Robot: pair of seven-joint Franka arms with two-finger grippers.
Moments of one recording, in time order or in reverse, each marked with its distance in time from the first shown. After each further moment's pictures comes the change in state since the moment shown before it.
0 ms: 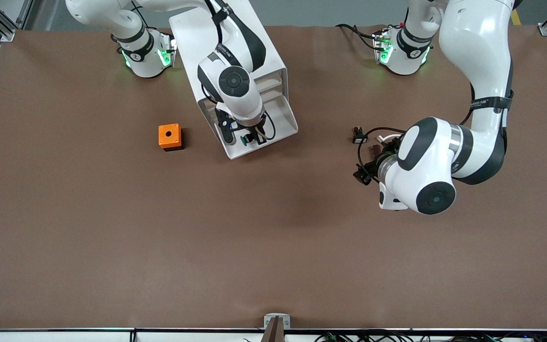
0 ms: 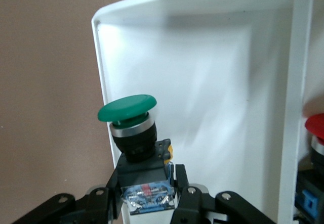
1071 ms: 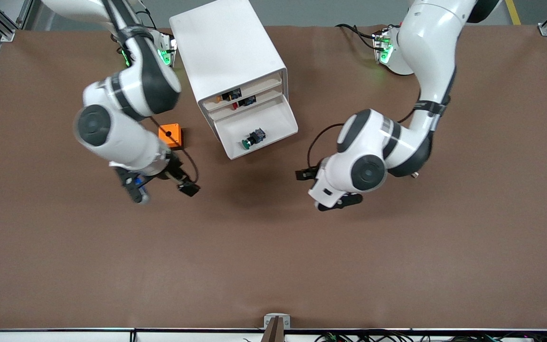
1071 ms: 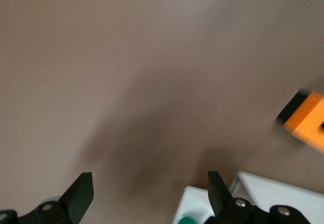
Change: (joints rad) left arm -0.172 0.053 -0.094 -0.068 -0.030 0.516 0.296; right arm -0.474 -0.041 -0.038 0.310 -0.003 -0.335 -0.839
